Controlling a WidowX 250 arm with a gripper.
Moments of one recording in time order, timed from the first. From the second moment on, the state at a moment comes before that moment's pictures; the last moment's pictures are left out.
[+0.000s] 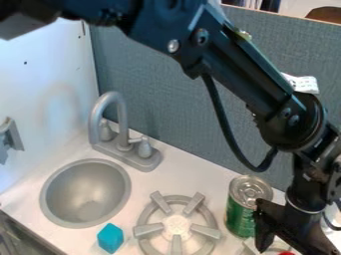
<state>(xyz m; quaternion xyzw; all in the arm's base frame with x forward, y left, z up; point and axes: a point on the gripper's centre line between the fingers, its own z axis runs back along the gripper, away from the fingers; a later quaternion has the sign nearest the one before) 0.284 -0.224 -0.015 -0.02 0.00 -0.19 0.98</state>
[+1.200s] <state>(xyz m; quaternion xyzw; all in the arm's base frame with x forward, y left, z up) 0.294 -0.240 -0.055 0.01 0.02 -0.20 0.98</state>
